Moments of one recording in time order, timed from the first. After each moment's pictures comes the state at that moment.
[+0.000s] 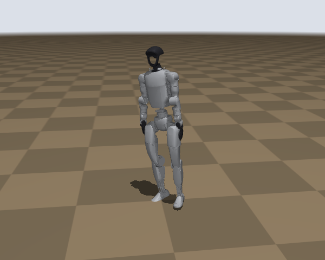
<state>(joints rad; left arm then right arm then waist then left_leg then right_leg) -0.02 0.02 0.15 1.63 -0.10 0.25 -0.06 0.00 -0.11 -0.17 1.49 -0.96 0.19 0.16 0.03 0.02 -0.09 -0.02 0.01 0.40 0.03 -0.15 -0.02 -0.04 -0.04 -0.22 0.00 0.05 -0.04</state>
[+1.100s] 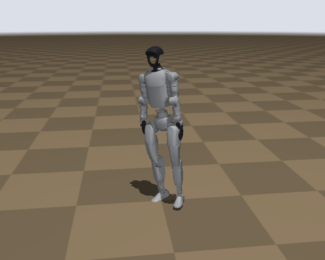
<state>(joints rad) -0.02 0.01 0.15 1.63 -0.10 0.25 -0.06 0.00 -0.11 -0.16 1.49 -0.96 0.20 0.16 0.03 0.02 -0.09 -0.02 0.01 0.40 0.04 -0.14 -0.02 -0.04 -0.03 -0.21 0.00 0.05 -0.05</state>
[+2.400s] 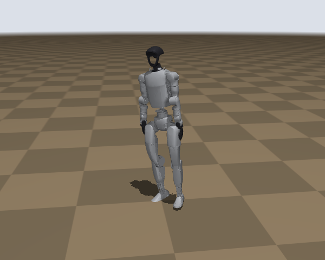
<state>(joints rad) -0.02 0.01 0.16 1.63 -0.09 0.25 -0.06 0.00 -0.11 -0.16 1.49 -0.97 0.20 0.17 0.03 0.02 -0.09 -0.02 0.01 0.40 0.04 -0.14 -0.02 -0.04 -0.03 -0.22 0.00 0.05 -0.05</state>
